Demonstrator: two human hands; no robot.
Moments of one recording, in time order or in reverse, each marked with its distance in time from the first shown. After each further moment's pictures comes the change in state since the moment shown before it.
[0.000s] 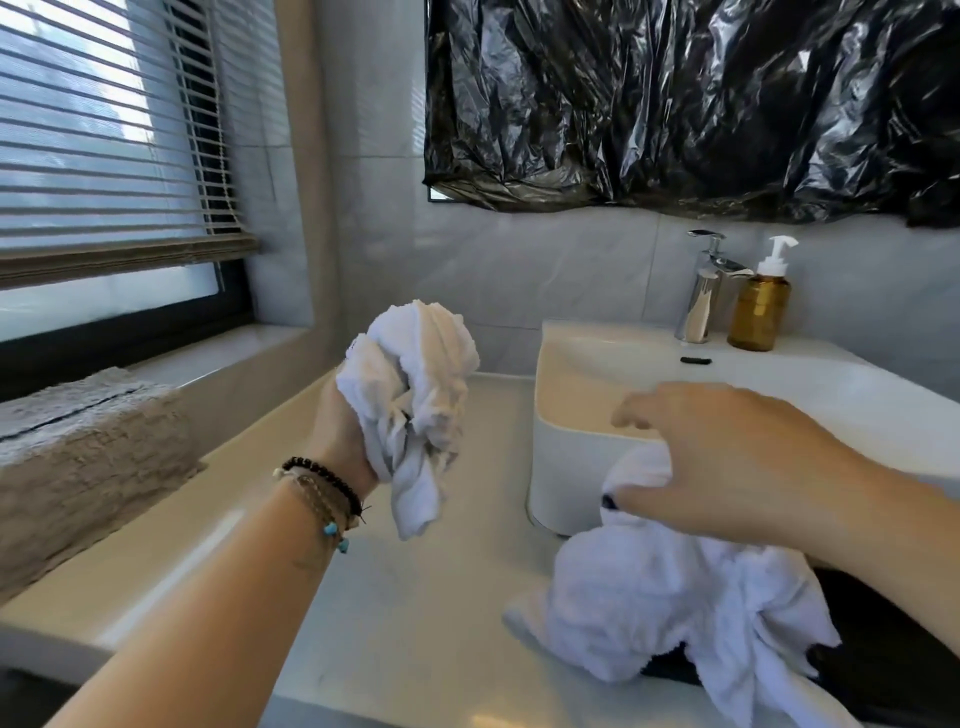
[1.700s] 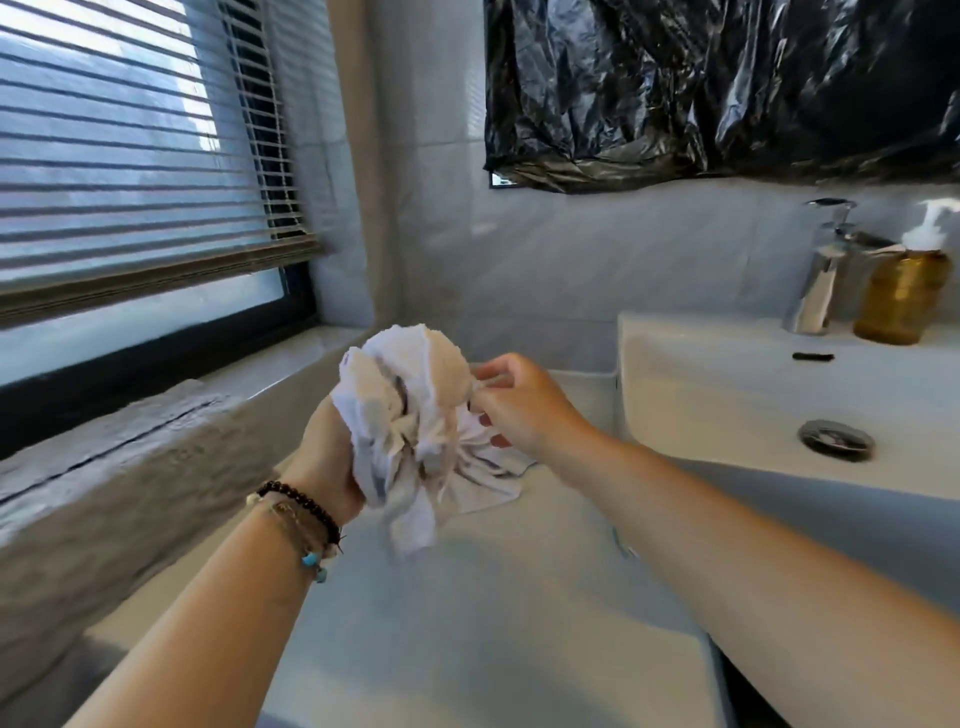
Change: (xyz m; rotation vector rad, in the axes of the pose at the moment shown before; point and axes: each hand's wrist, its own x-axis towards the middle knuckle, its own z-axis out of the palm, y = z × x) left_hand -0.007 0.011 -0.068 -0.004 0.706 -0.330; right_hand 0.177 -0.125 0.070 1.285 -0.033 0.098
